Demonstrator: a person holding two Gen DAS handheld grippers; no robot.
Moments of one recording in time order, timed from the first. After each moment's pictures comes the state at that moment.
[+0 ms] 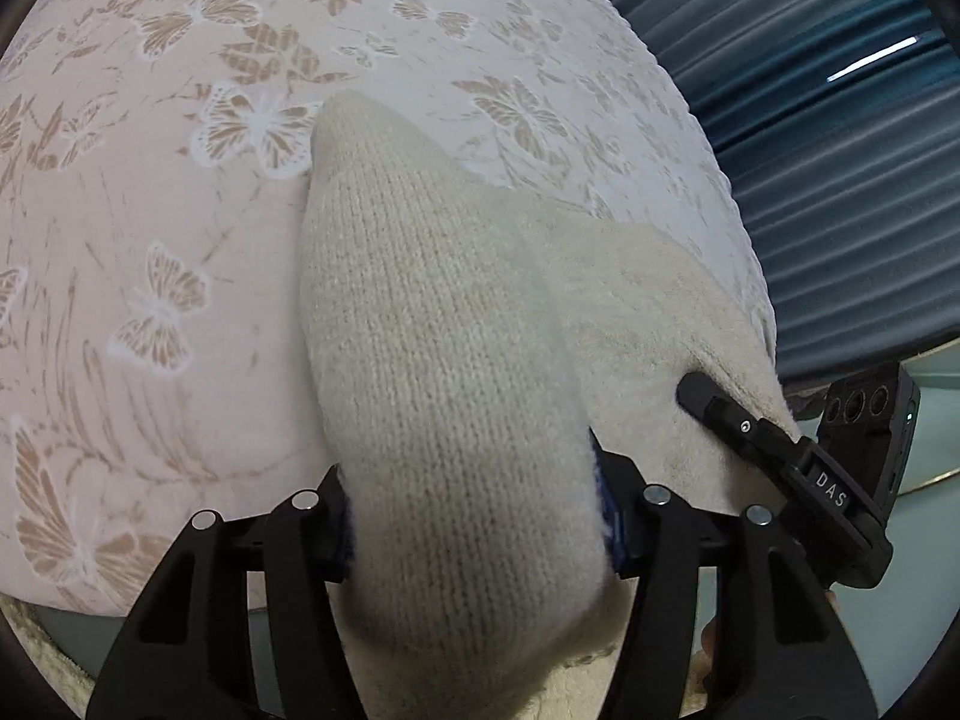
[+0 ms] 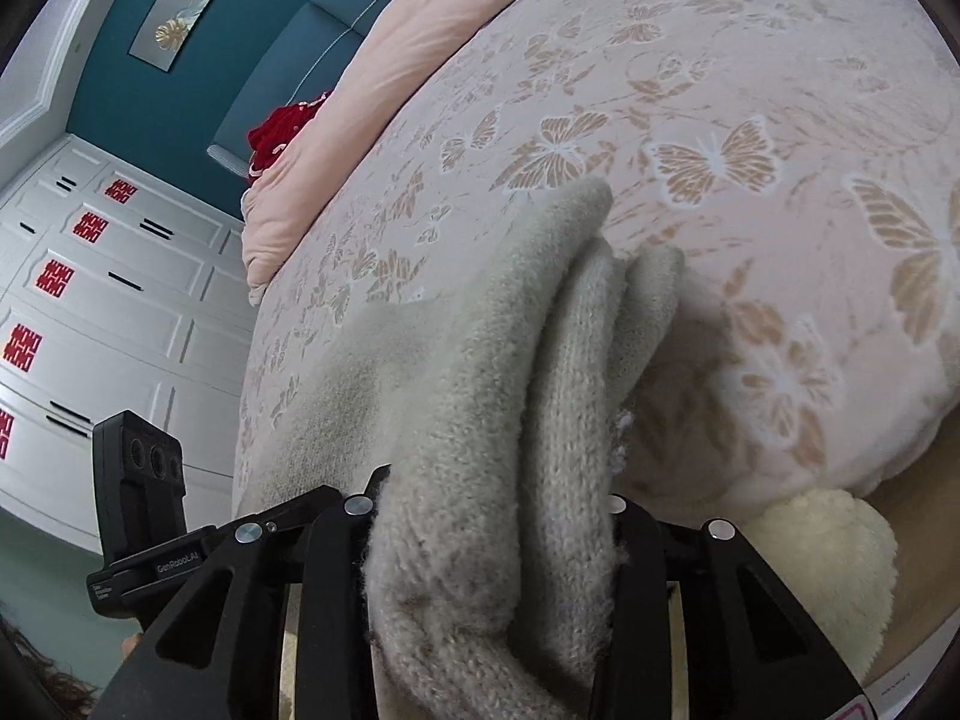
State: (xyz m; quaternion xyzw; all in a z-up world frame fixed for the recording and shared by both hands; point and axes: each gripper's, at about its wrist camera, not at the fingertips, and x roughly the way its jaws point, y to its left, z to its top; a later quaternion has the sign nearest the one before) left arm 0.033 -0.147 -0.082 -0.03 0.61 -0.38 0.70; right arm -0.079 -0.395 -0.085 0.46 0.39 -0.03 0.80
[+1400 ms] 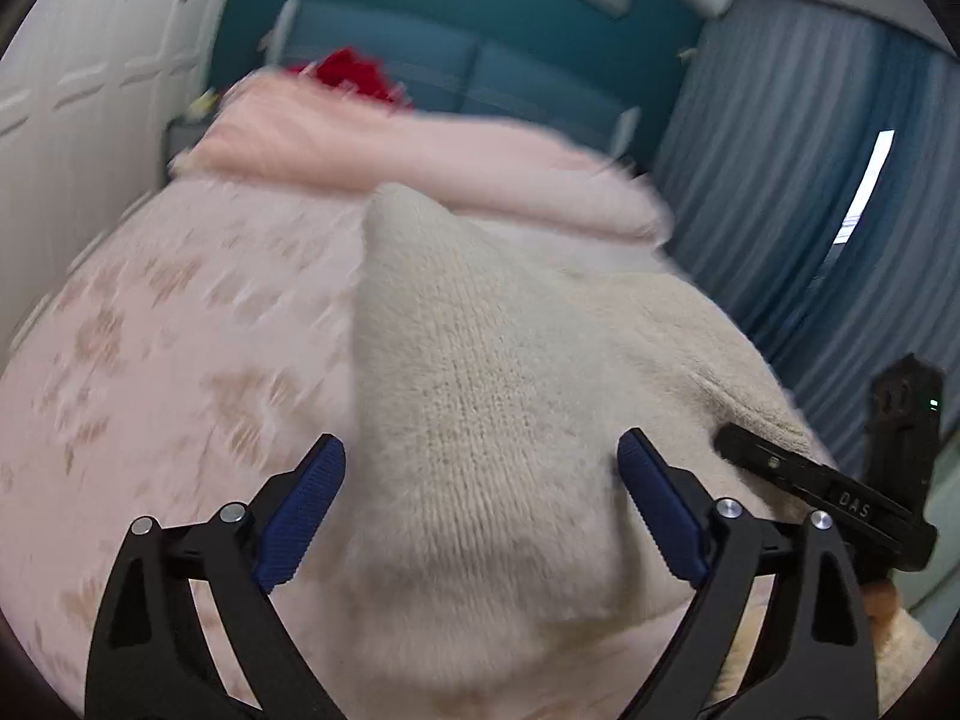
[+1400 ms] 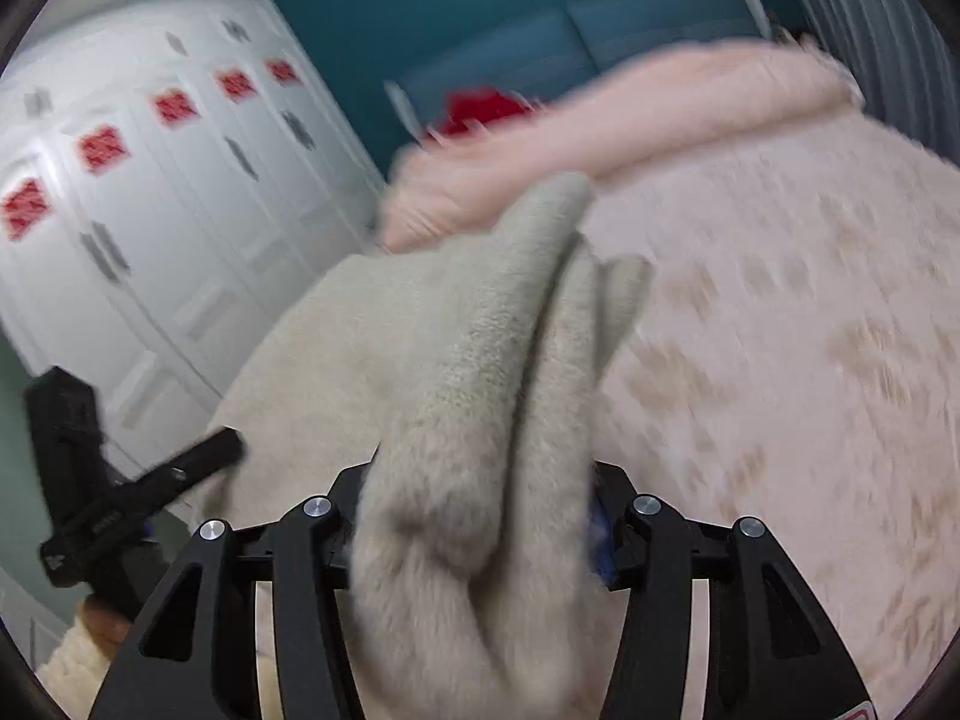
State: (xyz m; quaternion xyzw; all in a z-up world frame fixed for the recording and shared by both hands) left arm 0.145 0.104 -0.017 -0.07 0.39 -0.24 0.88; right arm 0.100 -0.208 -0.035 0.27 0.38 0.04 0.88
